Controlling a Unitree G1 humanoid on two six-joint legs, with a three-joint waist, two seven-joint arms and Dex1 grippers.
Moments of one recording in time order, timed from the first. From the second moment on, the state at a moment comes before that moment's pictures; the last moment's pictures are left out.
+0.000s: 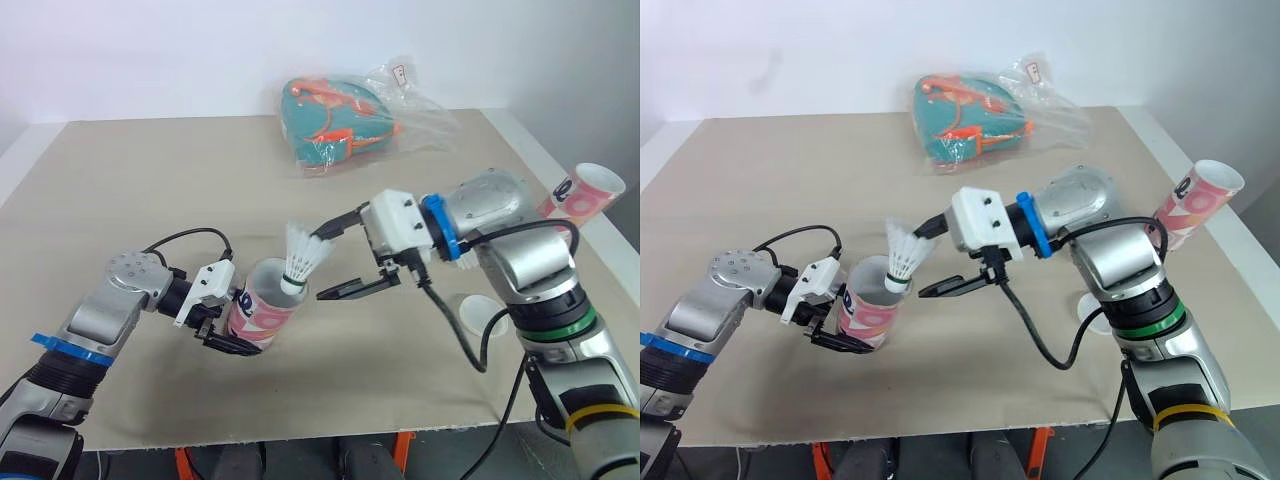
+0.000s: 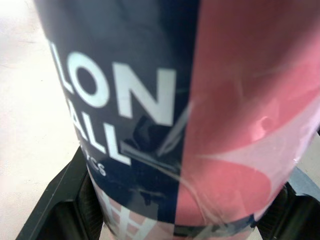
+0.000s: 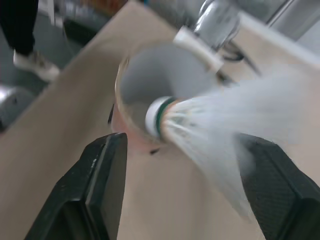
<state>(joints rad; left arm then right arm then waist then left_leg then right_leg) -0.49 0.76 -0.22 0.03 -0.31 0.26 -1.53 -0.90 -0.64 0.24 -0.19 0.41 0.35 1.41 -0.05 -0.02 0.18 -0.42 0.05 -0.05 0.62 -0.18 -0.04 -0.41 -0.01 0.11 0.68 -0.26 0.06</state>
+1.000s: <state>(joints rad) -0.46 0.77 -0.21 0.06 -0.31 0.20 -1.54 -0.19 -0.83 -0.36 -0.04 0.47 0.65 0.94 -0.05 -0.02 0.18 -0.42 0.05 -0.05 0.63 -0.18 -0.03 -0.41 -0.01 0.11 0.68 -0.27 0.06</state>
